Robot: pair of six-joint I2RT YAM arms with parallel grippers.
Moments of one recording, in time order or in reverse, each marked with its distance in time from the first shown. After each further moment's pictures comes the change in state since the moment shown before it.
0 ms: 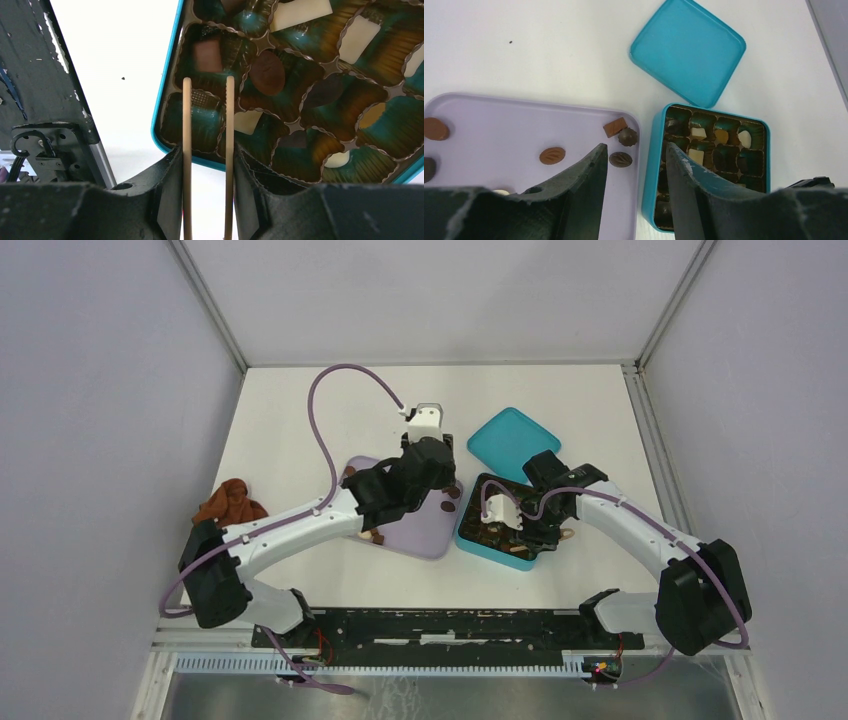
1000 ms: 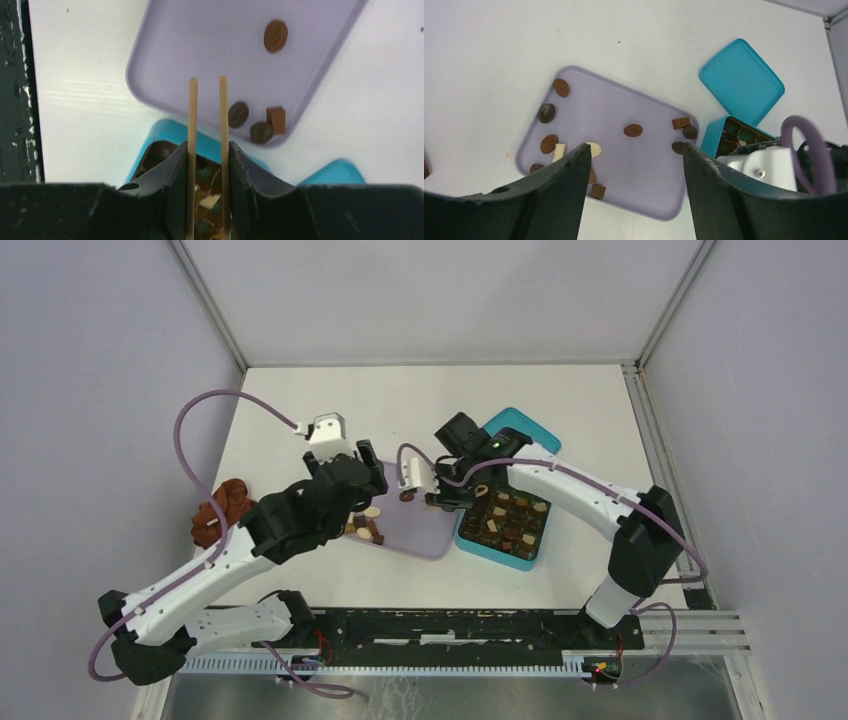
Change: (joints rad) left arm 0.026 -0.457 -0.073 -0.418 -0.205 -0.152; right arm 0.321 0.332 0.543 0.121 -0.032 0.172
